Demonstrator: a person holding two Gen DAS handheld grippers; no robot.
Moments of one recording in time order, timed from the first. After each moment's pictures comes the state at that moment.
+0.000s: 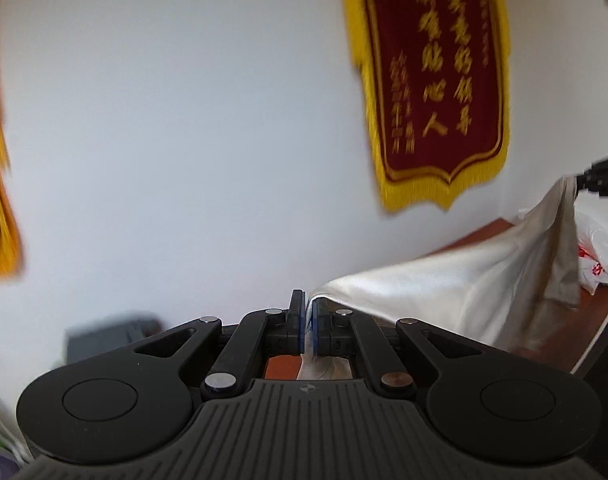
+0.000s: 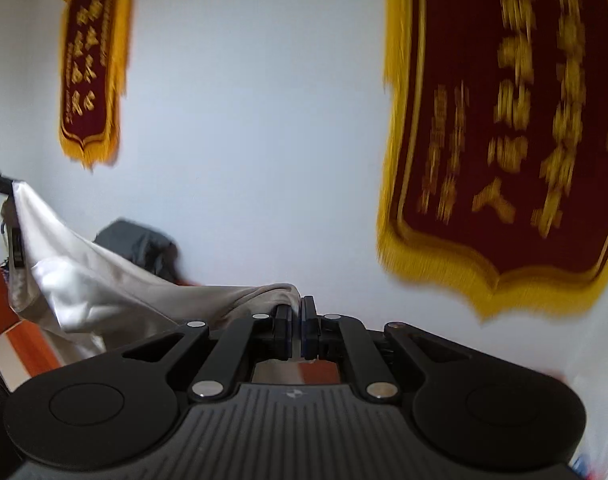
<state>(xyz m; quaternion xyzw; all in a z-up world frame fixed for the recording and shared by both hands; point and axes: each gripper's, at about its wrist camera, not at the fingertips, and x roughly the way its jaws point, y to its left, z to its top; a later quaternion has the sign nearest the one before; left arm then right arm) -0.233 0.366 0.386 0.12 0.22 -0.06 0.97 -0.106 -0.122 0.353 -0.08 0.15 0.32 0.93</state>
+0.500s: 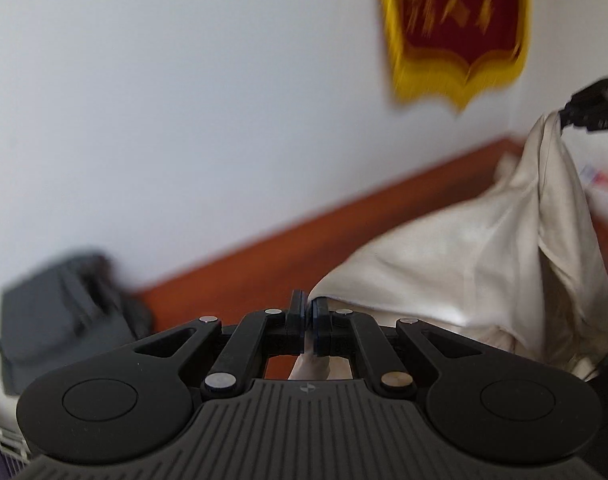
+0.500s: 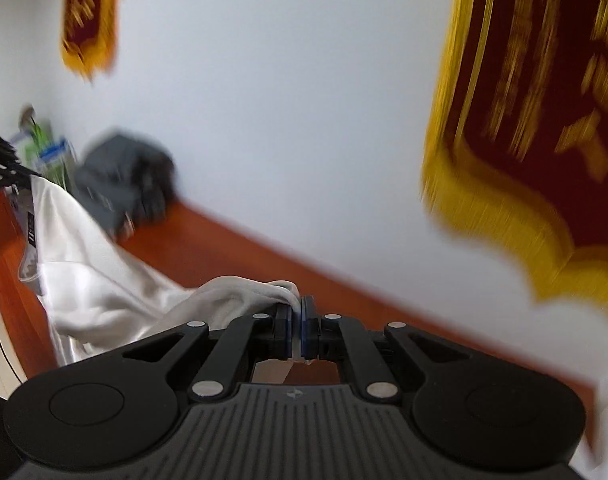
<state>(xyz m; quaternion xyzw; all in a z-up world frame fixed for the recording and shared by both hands) -0.053 0.398 0.106 0.10 0.41 -0.07 0.90 0.106 -0.040 0.163 -0.15 0.33 0.34 0.87</state>
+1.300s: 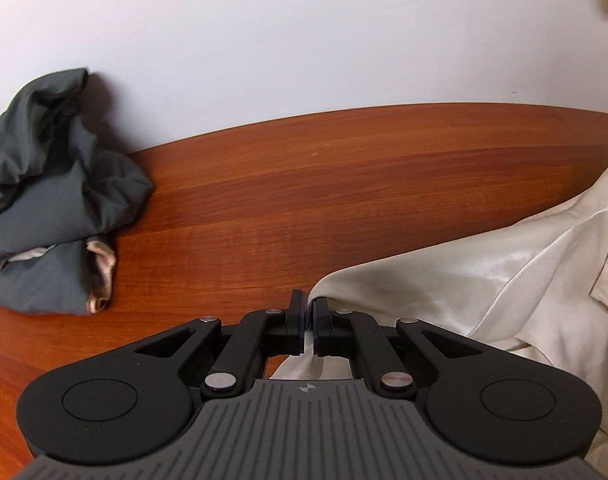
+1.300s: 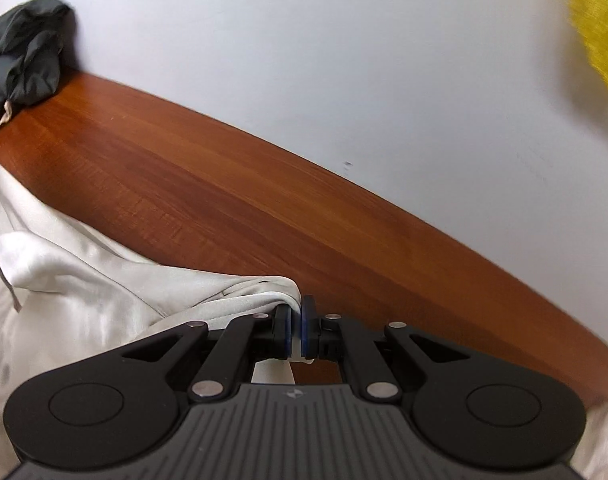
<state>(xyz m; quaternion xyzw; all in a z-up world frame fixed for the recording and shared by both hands) 0.099 0.461 -0.076 0.03 0.49 0.11 0.87 0.276 0.084 -0.078 -0.22 0.39 0.29 0.85</state>
